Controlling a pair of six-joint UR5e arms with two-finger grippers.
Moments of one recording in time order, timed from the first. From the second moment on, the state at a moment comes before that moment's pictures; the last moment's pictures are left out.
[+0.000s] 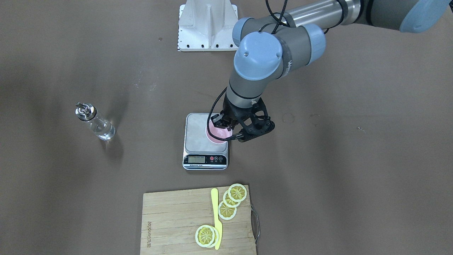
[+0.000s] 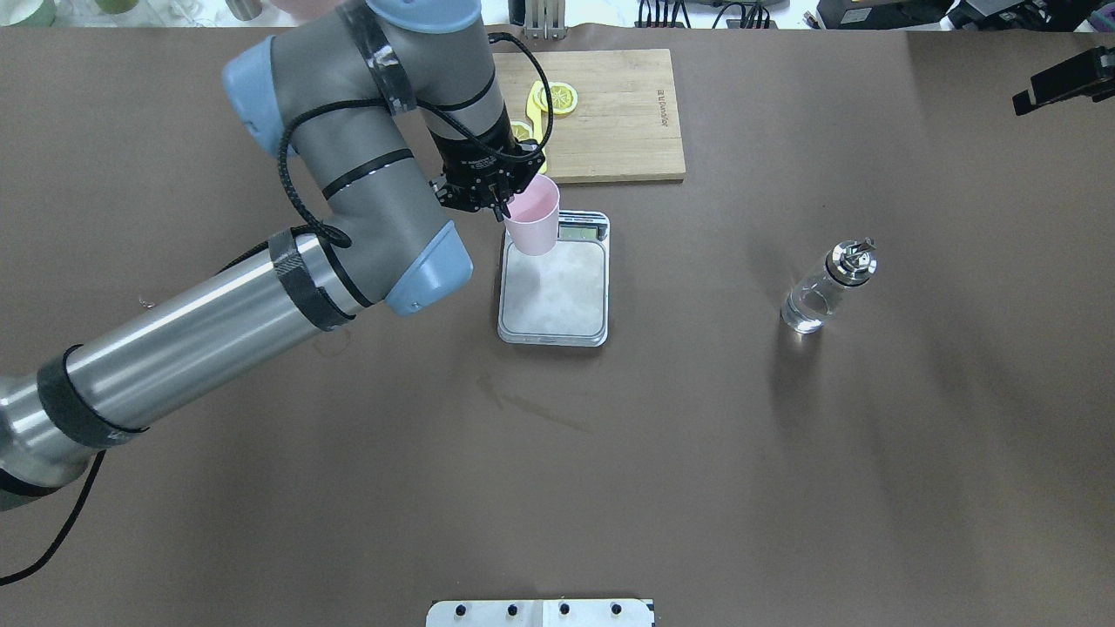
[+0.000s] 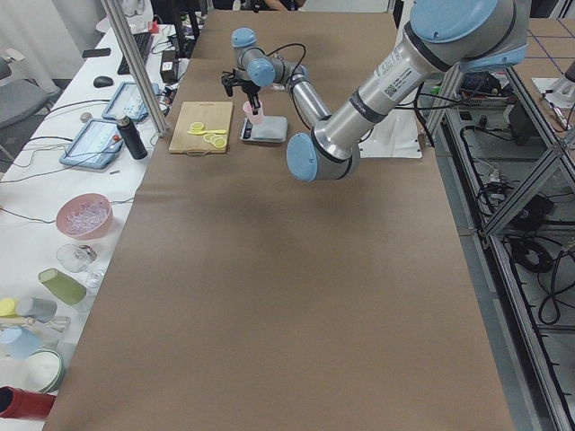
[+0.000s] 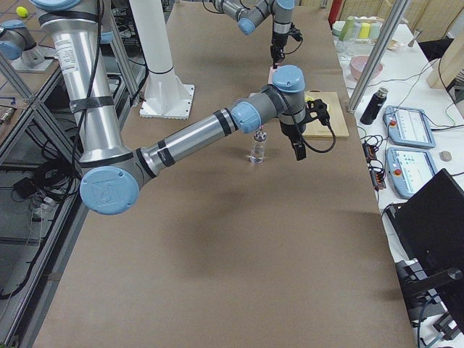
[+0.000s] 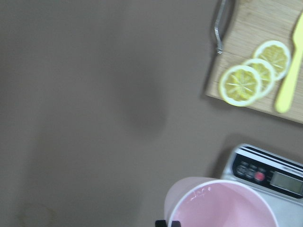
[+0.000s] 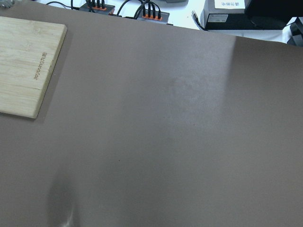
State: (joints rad) left arm -0.73 -2.54 -1.38 -1.56 -2.11 -1.46; right arm 1.32 -1.37 1.88 -1.39 2.26 0.43
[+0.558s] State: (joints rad) left arm -0.66 -2.55 -1.32 -1.62 -2.04 -1.49; right arm 1.31 -1.37 1.89 -1.35 2.25 0.47
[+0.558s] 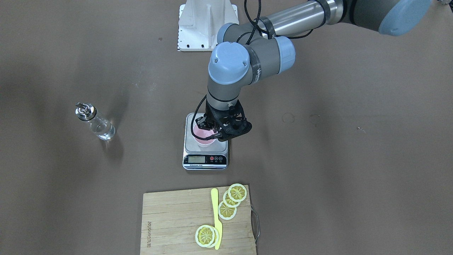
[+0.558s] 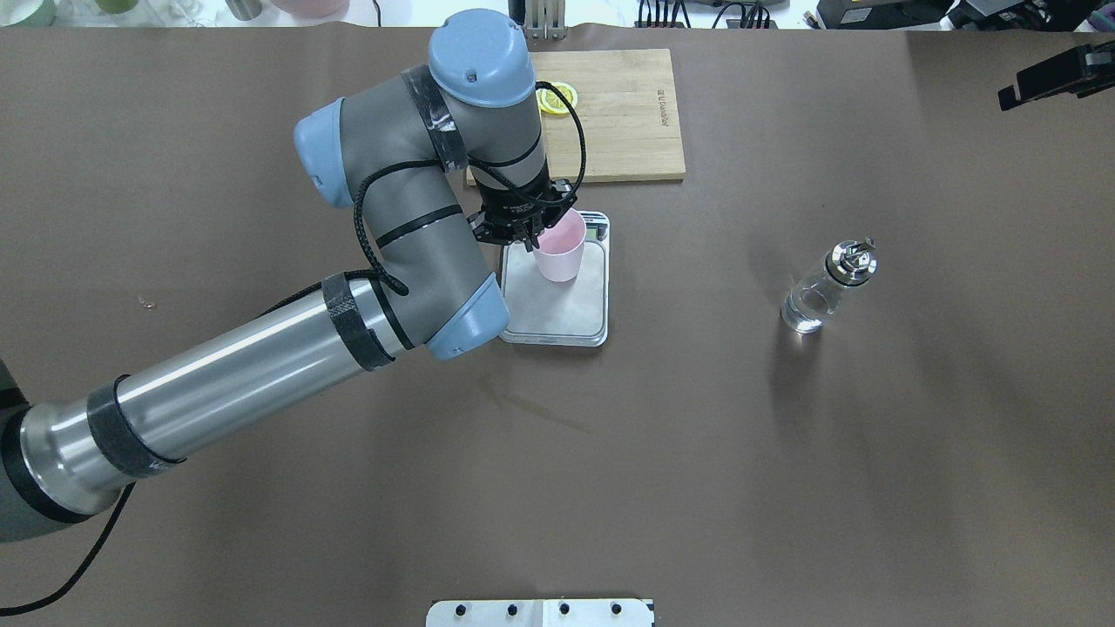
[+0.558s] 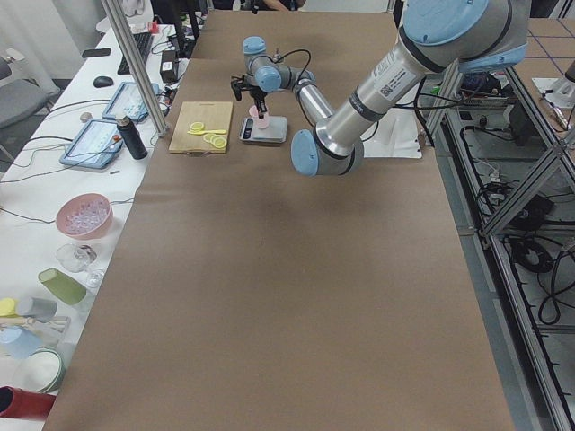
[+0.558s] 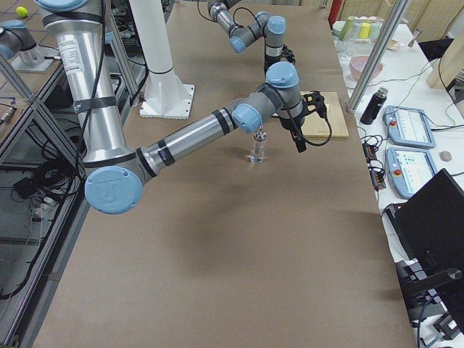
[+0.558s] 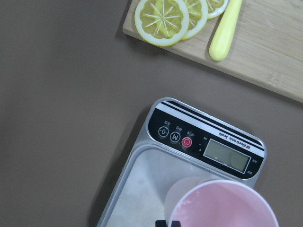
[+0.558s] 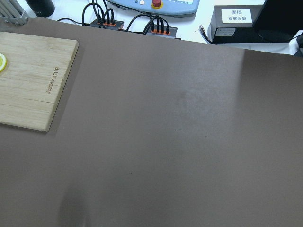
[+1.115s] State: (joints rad) left arm -0.66 -2.50 -1.43 -1.61 -2.01 -1.47; right arm 1.30 -1.35 1.90 -1.35 2.25 0.46
